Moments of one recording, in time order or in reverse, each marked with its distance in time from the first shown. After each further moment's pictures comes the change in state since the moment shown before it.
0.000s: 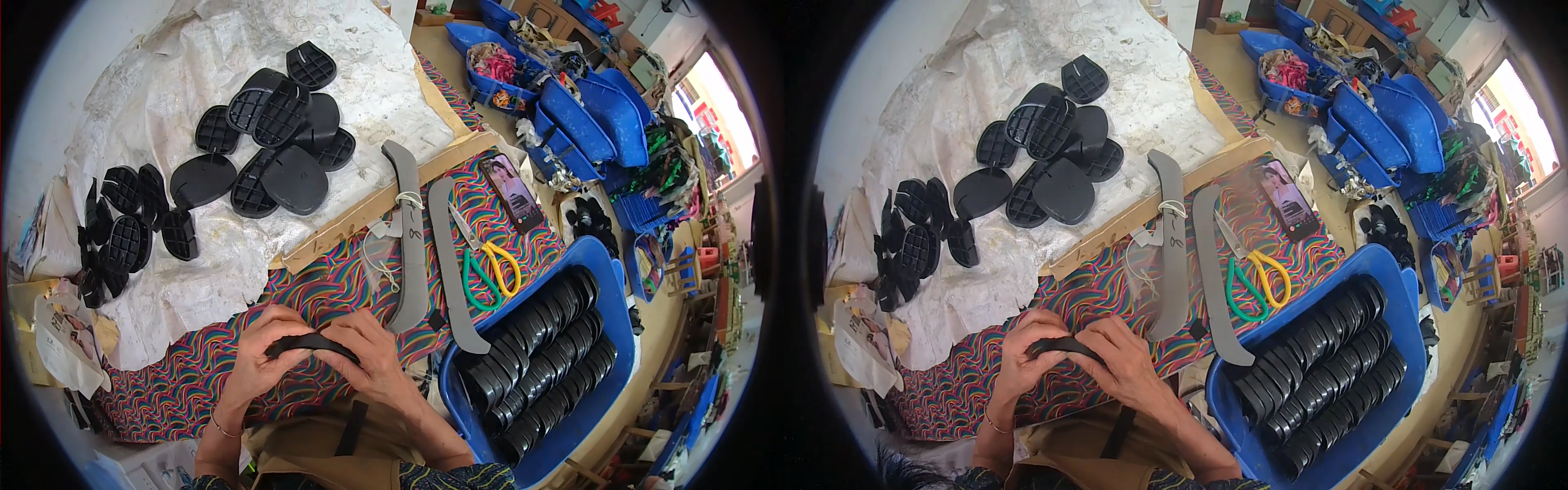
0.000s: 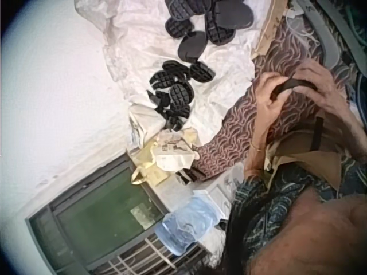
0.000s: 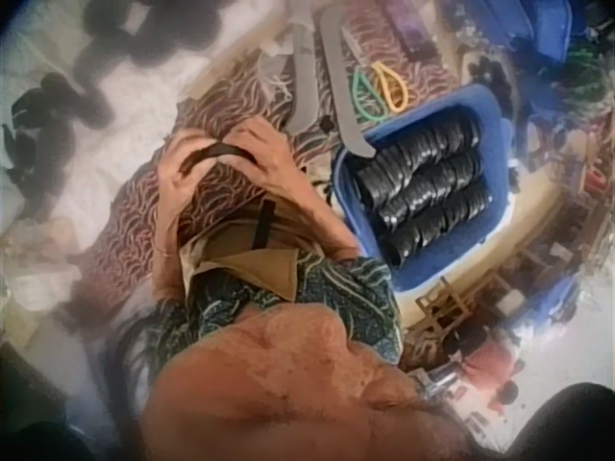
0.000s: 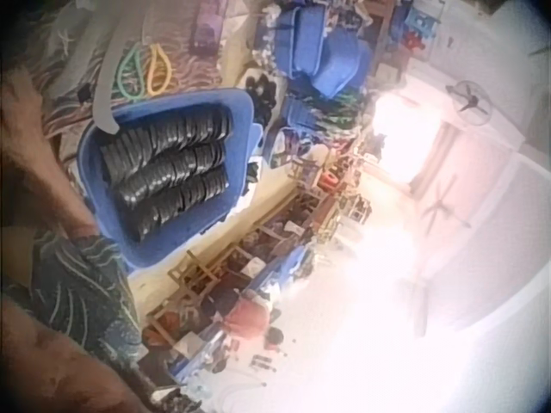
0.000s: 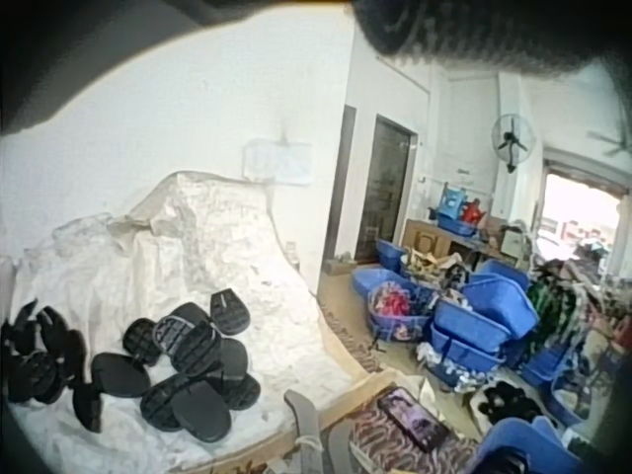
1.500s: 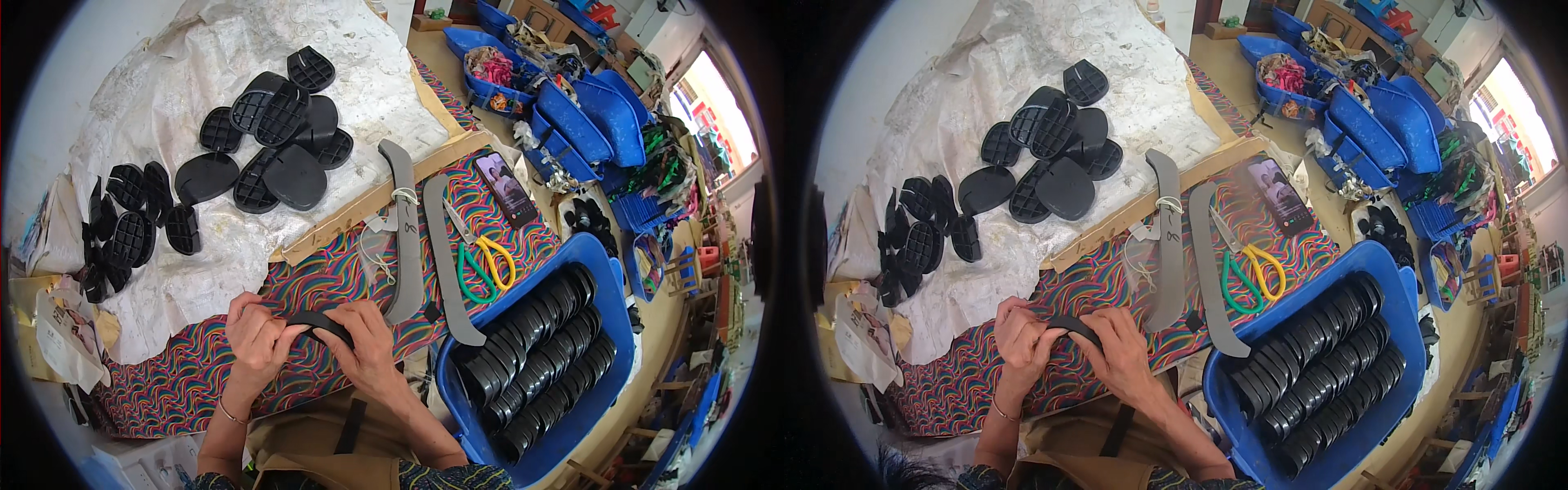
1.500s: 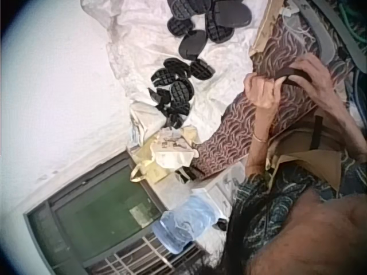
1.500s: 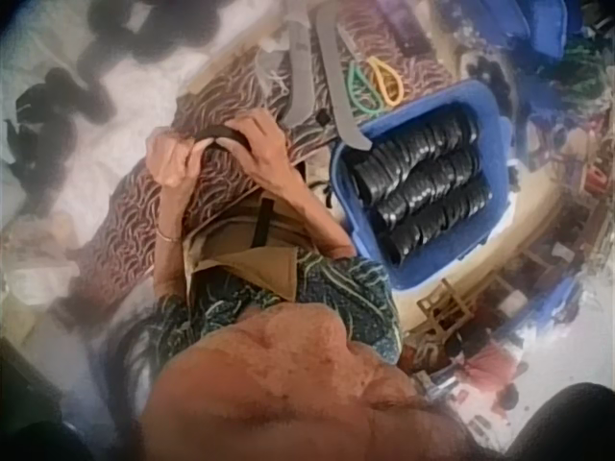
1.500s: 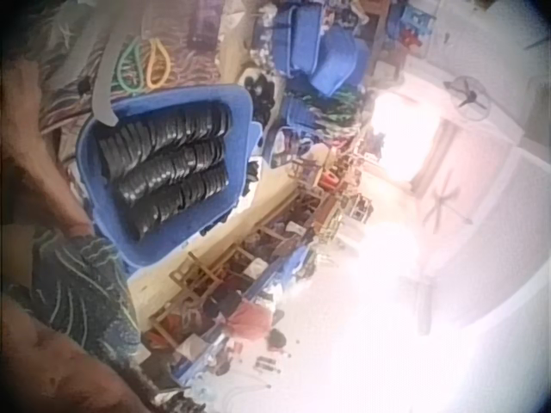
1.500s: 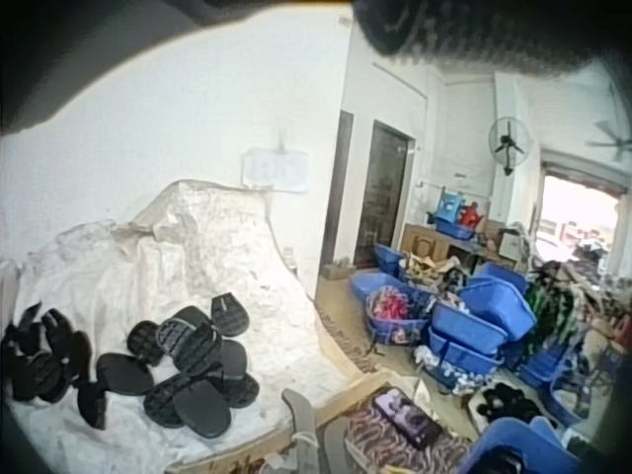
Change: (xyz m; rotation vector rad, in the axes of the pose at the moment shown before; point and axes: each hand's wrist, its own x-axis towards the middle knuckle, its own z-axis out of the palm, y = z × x) left_hand -0.002 -0.002 0.011 0.751 0.296 0.416; right_hand -0.008 -0.003 0.016 -0.118 0.213 0.011
